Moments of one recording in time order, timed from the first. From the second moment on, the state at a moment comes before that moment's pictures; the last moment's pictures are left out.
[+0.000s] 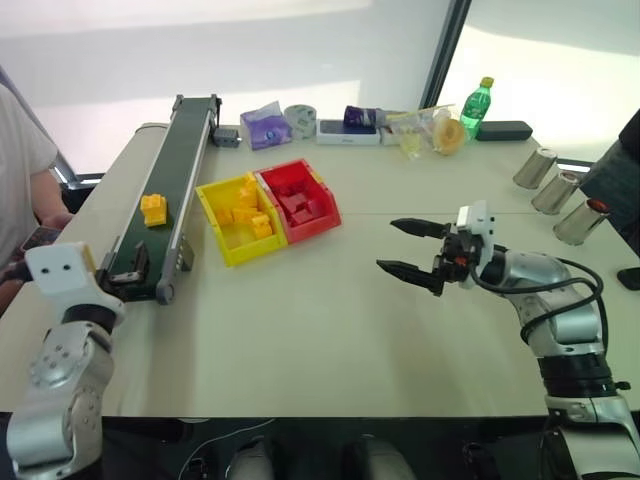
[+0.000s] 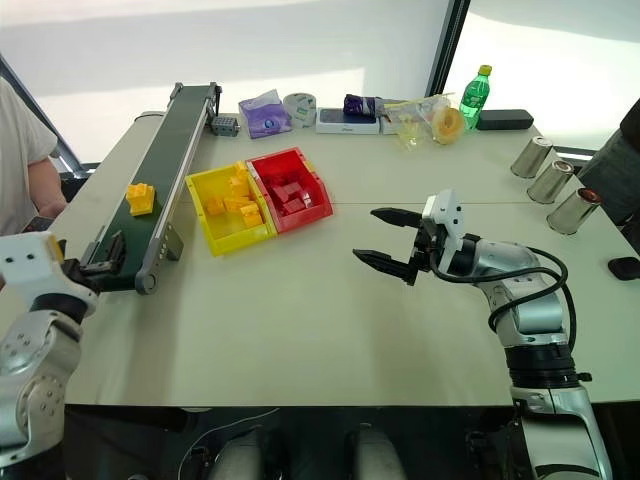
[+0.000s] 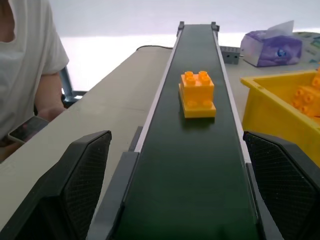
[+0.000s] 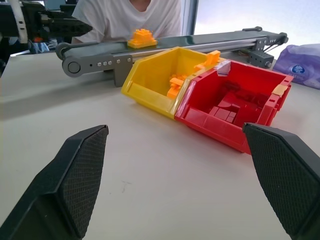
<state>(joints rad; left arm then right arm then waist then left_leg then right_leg) -0.07 0.39 0.48 -0.51 -0.42 0.63 0.04 -0.47 -0.59 -0.08 0.03 0.48 0.26 1.12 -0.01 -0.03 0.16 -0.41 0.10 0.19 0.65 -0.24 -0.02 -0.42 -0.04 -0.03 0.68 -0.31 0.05</state>
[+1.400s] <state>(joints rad) -0.62 0.32 0.28 -0.23 -0.36 0.83 0.06 -0.48 -0.58 -0.08 0.02 0.49 0.25 1.08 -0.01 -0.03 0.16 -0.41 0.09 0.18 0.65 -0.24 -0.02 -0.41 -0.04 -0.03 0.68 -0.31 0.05</state>
